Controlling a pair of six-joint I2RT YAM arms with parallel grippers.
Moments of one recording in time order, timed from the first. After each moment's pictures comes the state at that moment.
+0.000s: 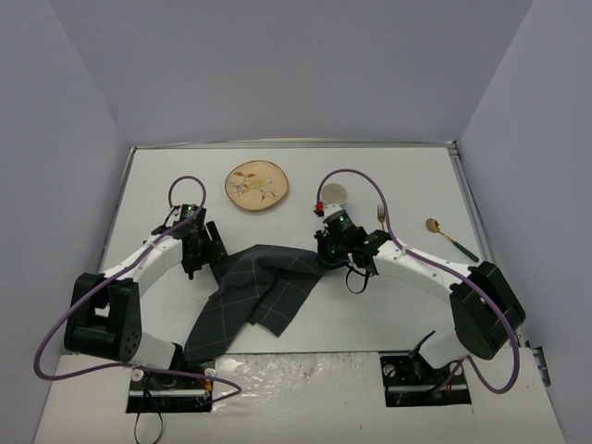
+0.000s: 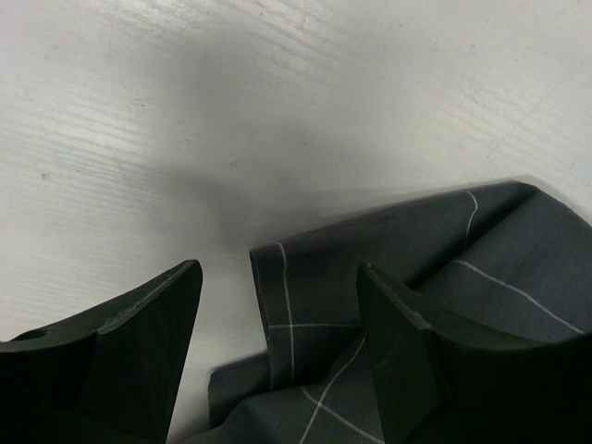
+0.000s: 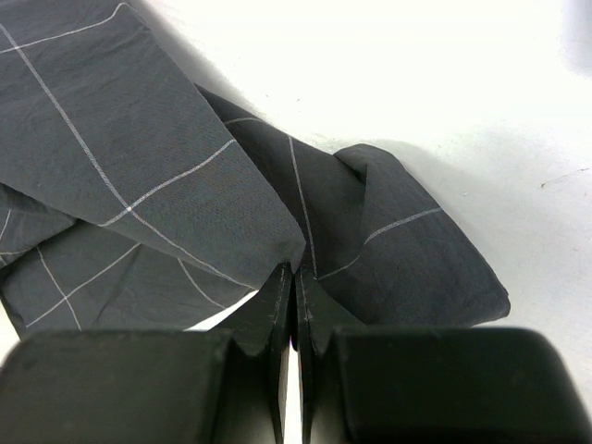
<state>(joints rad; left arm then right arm) -0.20 1.42 0.83 -0.52 -0.05 -0.61 0.69 1.47 0.87 -0.30 -0.01 0.36</state>
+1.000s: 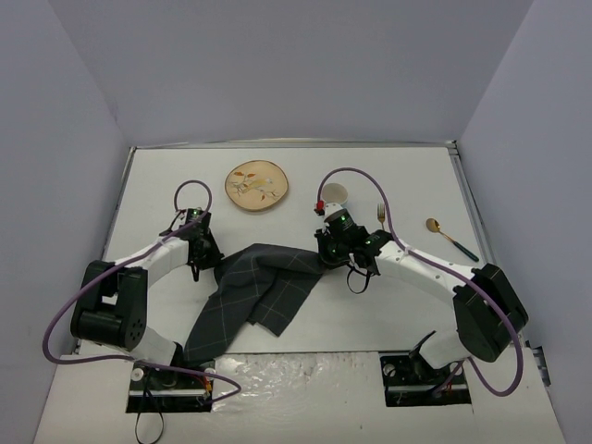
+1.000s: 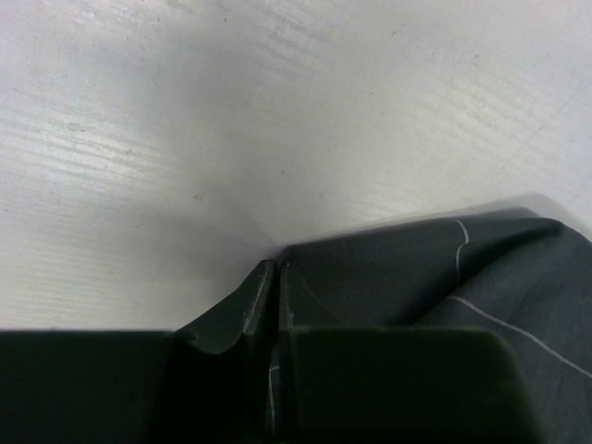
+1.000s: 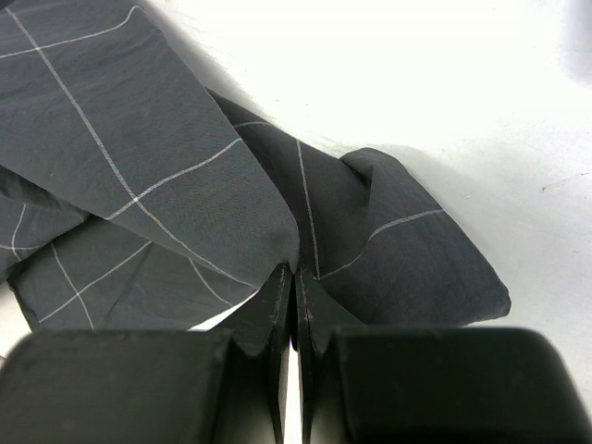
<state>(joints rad) -0.22 1.50 0.78 -0.38 -0.03 -0.63 0.69 1.45 0.87 -0.30 -0.02 0.36</state>
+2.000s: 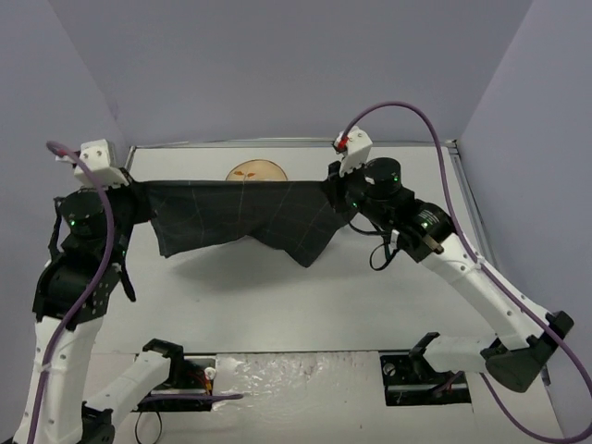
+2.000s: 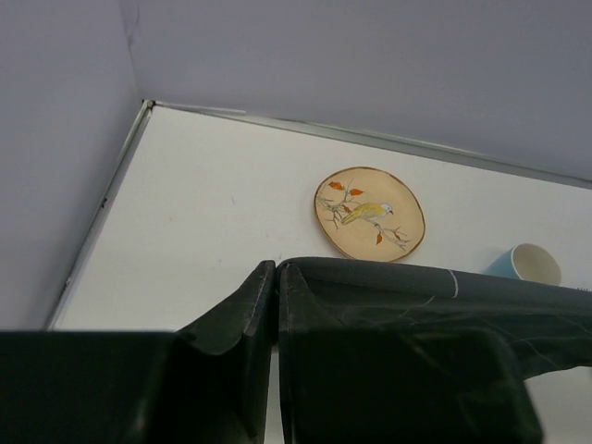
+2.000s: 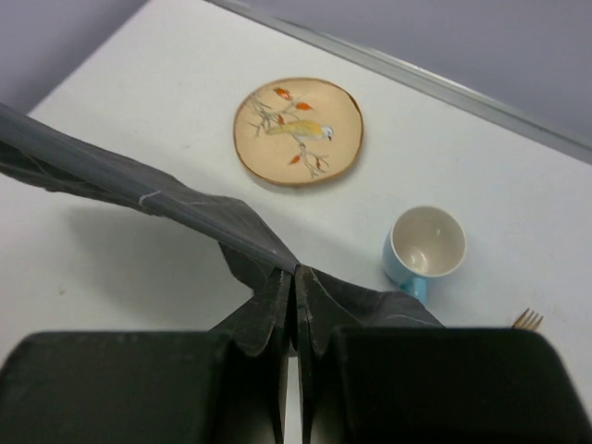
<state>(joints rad) -0.24 0.85 1.42 -0.74 -0.31 -0.22 0.71 1.25 1.37 -0.43 0.12 0.09</state>
